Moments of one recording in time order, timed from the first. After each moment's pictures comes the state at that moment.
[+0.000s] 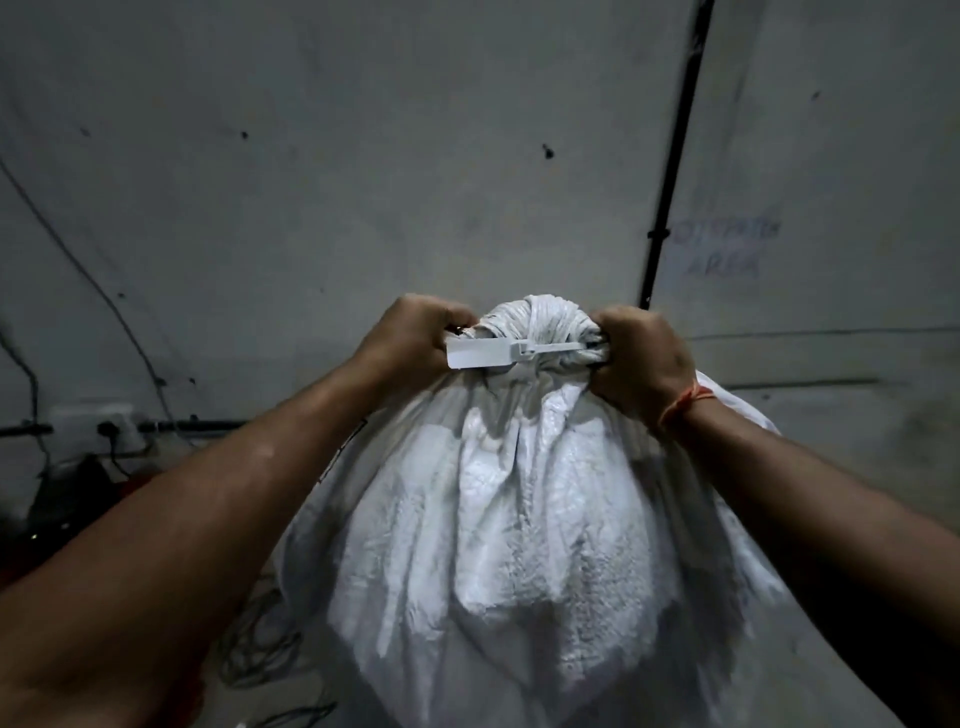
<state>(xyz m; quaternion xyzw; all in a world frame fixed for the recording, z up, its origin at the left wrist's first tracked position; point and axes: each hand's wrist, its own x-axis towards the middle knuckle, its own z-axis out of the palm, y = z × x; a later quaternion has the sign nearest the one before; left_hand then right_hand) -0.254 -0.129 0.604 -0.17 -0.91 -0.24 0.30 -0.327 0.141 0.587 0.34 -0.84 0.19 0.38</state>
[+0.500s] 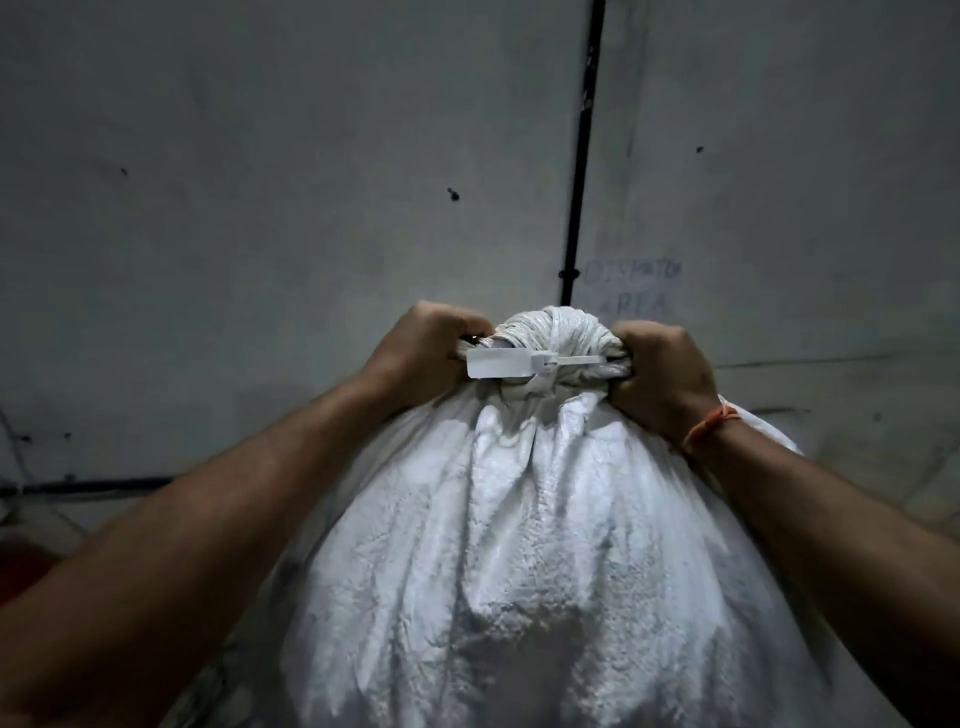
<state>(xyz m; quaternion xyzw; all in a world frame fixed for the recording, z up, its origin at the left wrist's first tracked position) -0.351 0.025 0.632 -0.24 -0.89 -0.21 0.33 -0.398 0.299 0.612 0.31 -0.83 0.19 0.42</state>
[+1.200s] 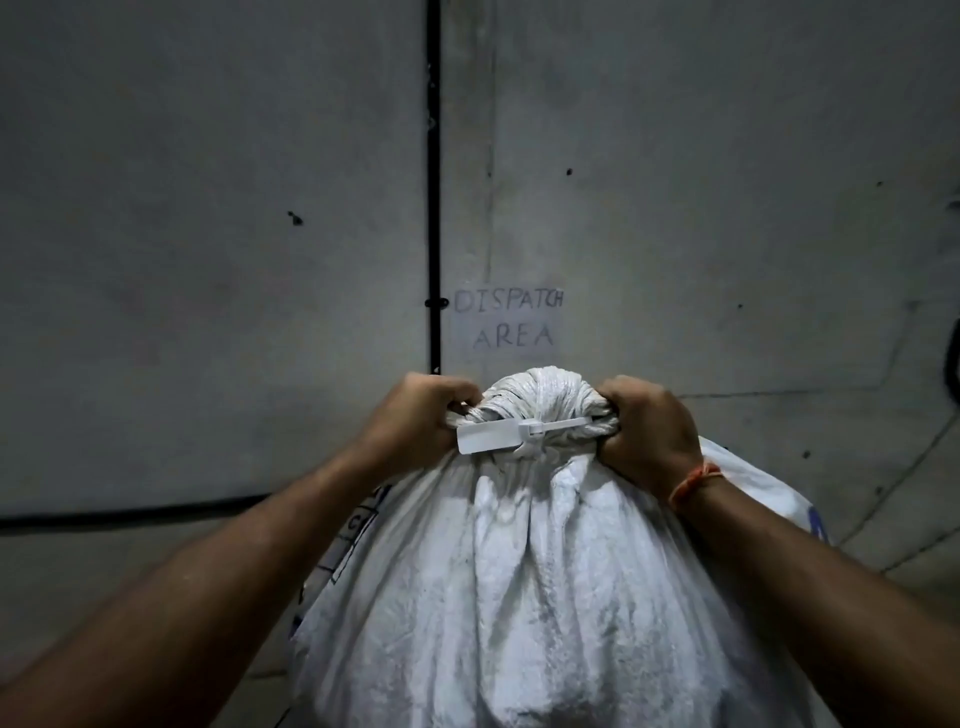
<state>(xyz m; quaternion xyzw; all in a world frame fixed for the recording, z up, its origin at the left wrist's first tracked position) -0.528 0.348 0.602 -0.19 -0.90 -0.24 0.31 -0.589 0.621 0.592 0.29 -0.85 0.20 0.39</state>
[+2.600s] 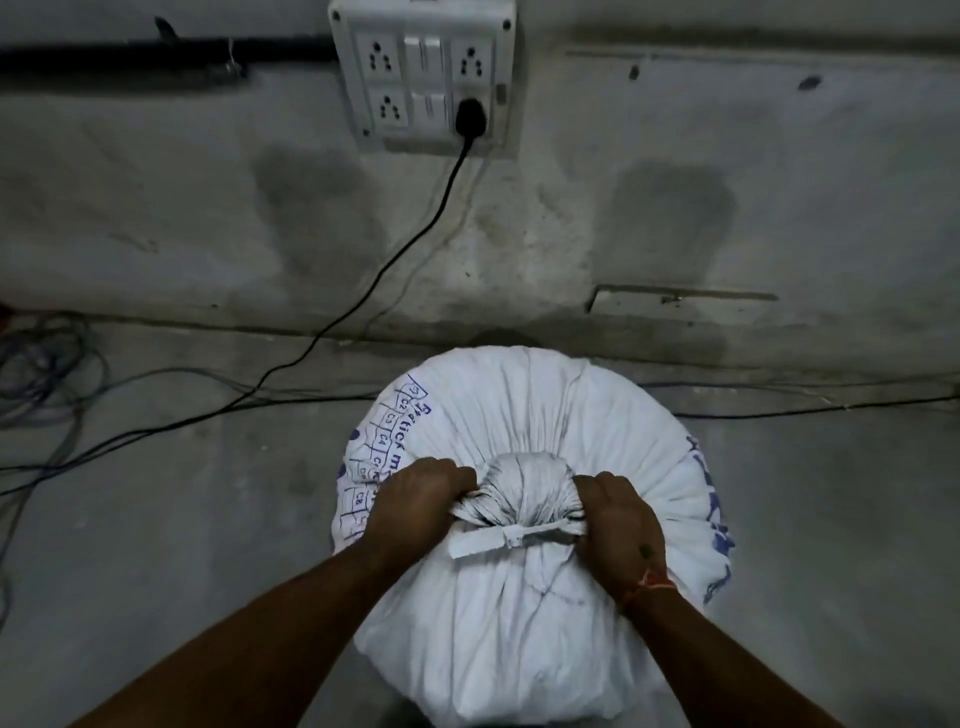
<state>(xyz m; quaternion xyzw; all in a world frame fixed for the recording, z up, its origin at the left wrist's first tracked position) -0.647 0.386 -0.083 0.06 -0.98 -0.18 -0.05 -0.734 0.632 -0.101 0.28 -0.95 0.10 -0.08</state>
